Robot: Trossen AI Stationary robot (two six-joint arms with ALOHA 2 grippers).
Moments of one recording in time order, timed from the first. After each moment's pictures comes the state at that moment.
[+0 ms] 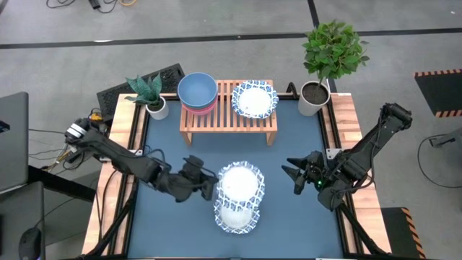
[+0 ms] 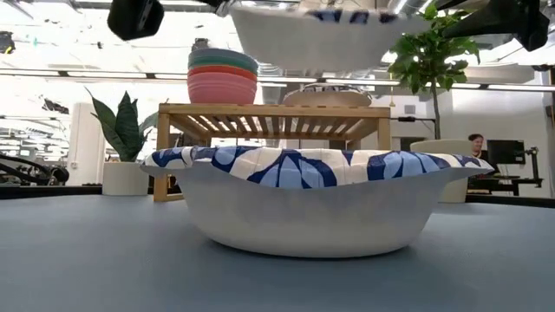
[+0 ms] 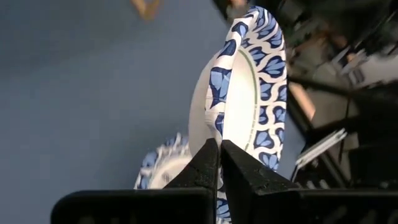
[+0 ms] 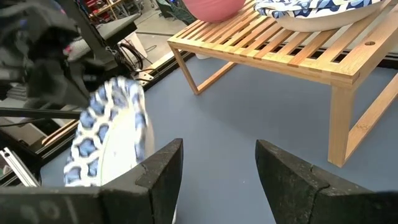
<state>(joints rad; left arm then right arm) -0.46 1.41 1.08 -0.28 -0.59 -1.24 0.79 1.07 0.80 -0.60 1.17 1.25</state>
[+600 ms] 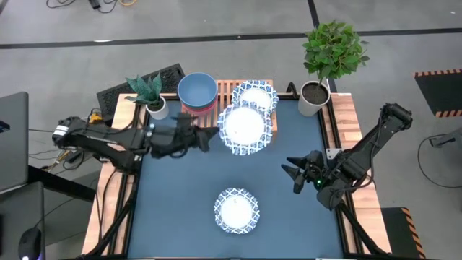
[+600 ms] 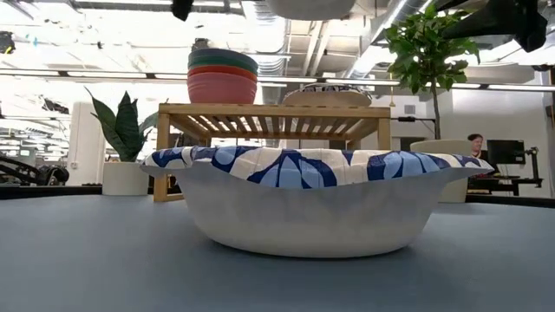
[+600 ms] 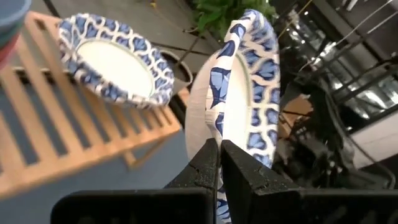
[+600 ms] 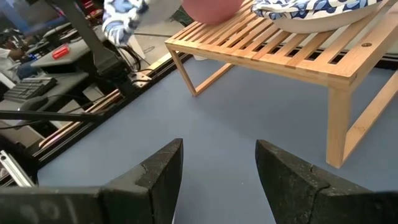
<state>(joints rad) -0.15 1.21 1.08 -0.02 -0.63 -0.90 0.78 1.07 0.80 -0.60 1.17 1.25</state>
